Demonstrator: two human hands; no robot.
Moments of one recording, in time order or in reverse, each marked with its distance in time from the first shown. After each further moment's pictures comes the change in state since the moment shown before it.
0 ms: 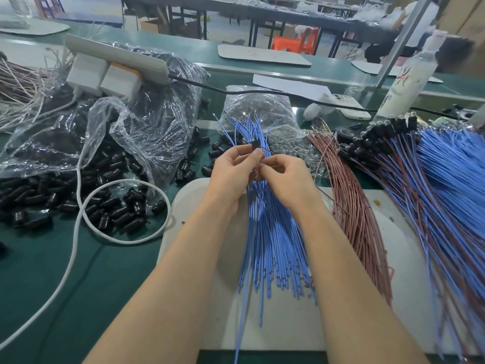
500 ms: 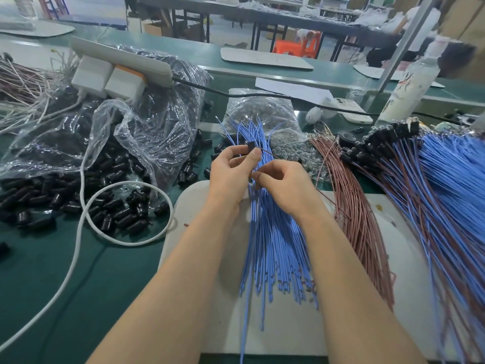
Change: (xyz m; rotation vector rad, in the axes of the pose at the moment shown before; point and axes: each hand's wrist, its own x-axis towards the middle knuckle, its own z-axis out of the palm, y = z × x) left_hand 0.002 -0.002 -0.002 0.033 0.138 0.081; right_hand 0.001 0.005 0.002 -0.116 -0.065 -0.007
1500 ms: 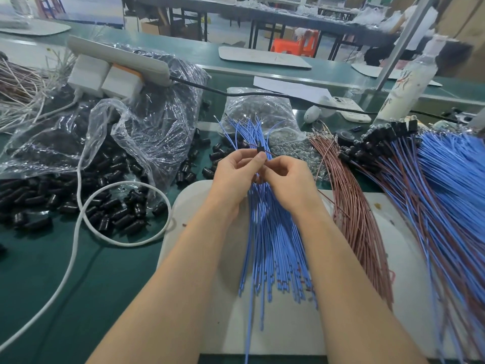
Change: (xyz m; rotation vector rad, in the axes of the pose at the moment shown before) left_hand -0.003 0.001 0.000 0.083 -0.152 -0.052; right_hand 0.019 0.020 0.009 0.049 0.192 0.006
